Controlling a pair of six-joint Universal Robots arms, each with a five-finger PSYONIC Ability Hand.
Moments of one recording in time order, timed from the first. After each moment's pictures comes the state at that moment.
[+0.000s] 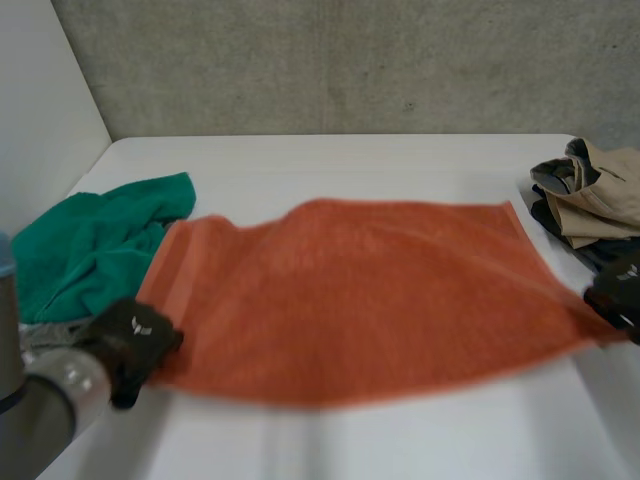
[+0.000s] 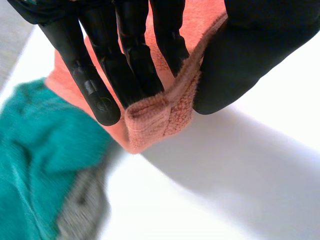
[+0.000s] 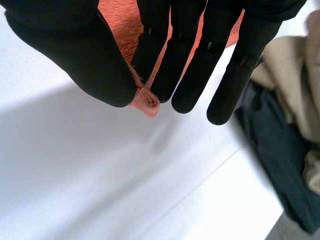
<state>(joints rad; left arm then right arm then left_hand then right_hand) 4.35 -1.62 -1.89 2.84 -1.61 3.93 1.42 -1.28 1.57 0.52 1.30 1.96 1.14 1.20 1.20 1.20 0.99 1.13 1.18 1.19 1.20 1.00</state>
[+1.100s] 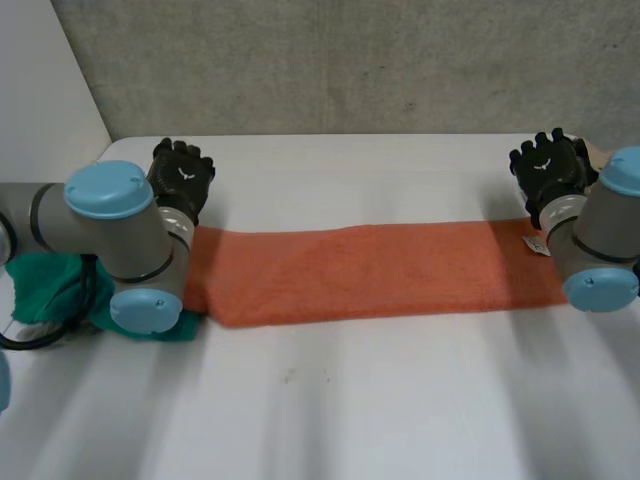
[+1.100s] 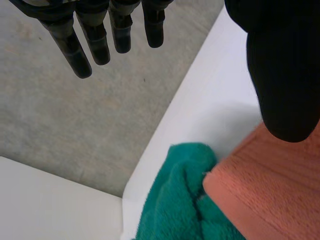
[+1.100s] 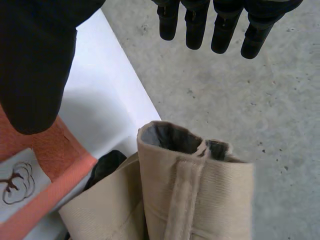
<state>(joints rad) 4.31 -2.30 -1.19 3.47 -1.75 3.93 1.74 -0.76 1.10 -0.29 1.53 2.35 0.20 0.21 0.21 0.20 0.05 0.23 0.22 0.22 0.21 0.05</state>
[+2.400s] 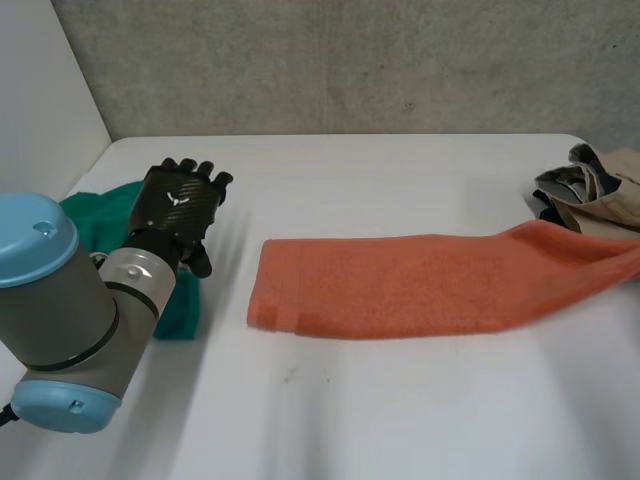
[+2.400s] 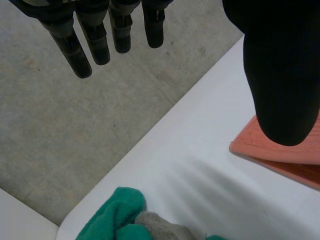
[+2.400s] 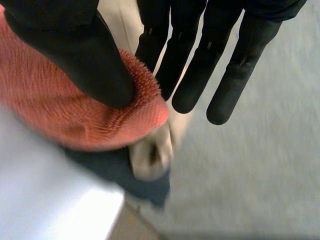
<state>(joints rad) 4.27 -1.83 -1.70 3.48 -1.62 3.60 1.32 -1.09 1.33 -0.01 1.30 2.32 0.20 0.21 0.21 0.20 0.05 1.11 1.18 1.19 1.20 0.98</state>
